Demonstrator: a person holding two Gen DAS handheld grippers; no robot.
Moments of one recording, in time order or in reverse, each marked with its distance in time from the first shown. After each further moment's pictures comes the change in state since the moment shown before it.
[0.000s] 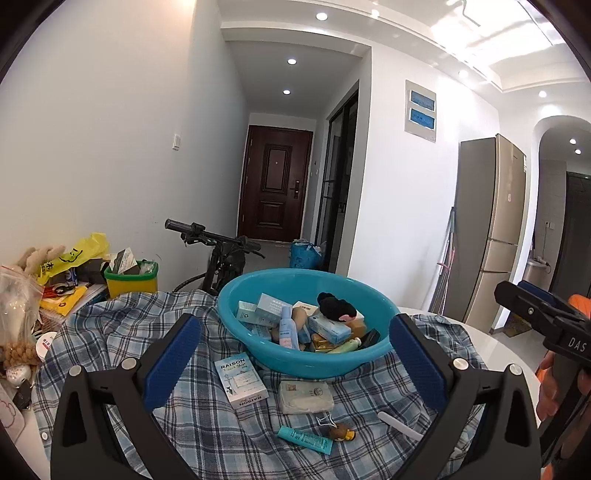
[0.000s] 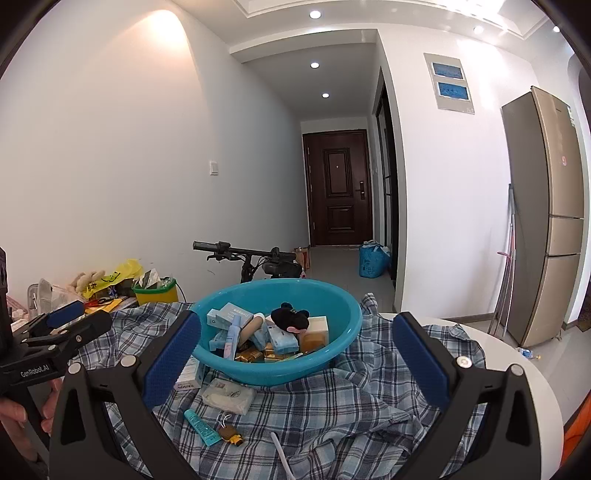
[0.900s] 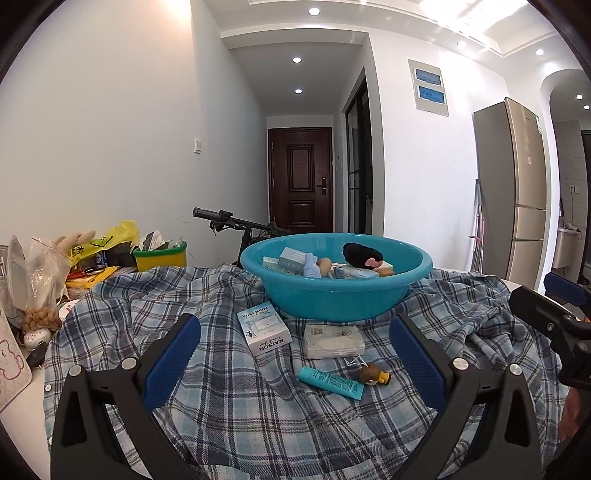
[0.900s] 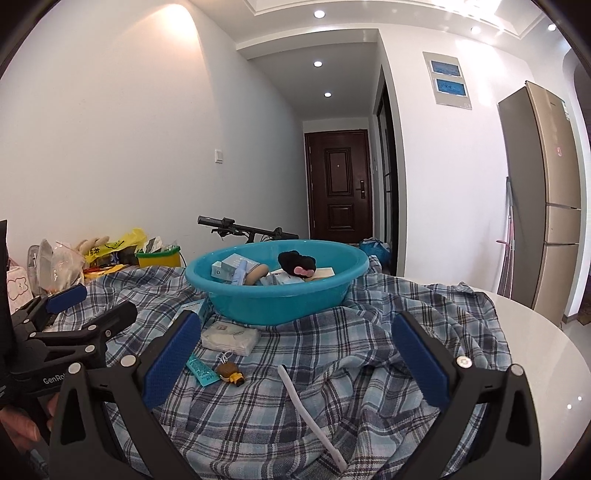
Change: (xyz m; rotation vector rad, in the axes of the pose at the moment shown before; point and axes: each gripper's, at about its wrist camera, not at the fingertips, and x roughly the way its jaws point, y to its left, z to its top) left arm 0.001 -0.020 -0.100 0.081 -0.010 0.157; right arm -0.013 0.013 -0.105 -0.021 -0.007 -0.022
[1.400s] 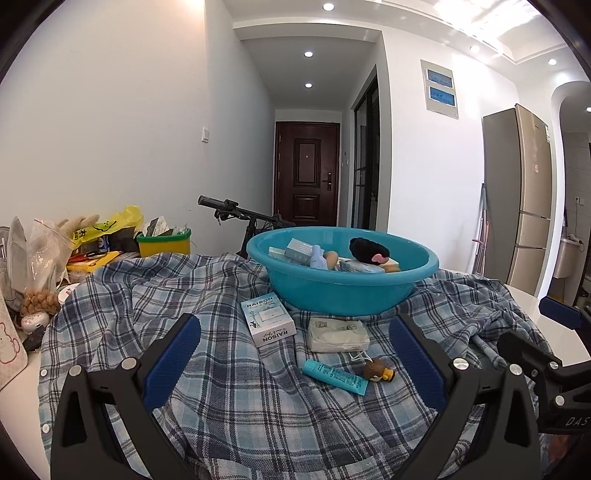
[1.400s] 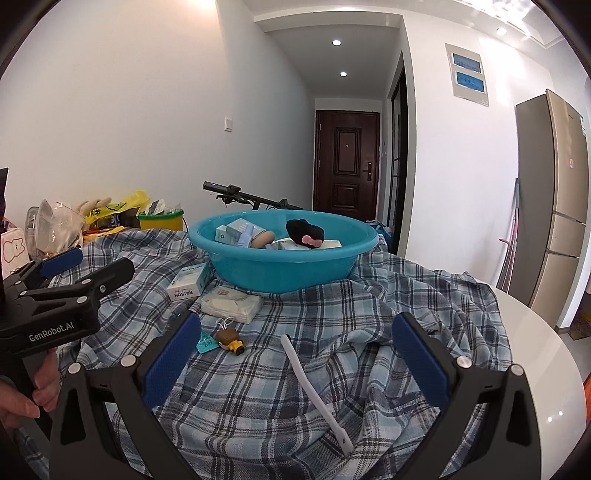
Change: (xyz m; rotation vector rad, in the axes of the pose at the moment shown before) left arm 0.004 0.009 -0.004 -0.046 0.028 -0.007; right arm 0.009 0.014 -0.011 -0.083 0.095 0.011
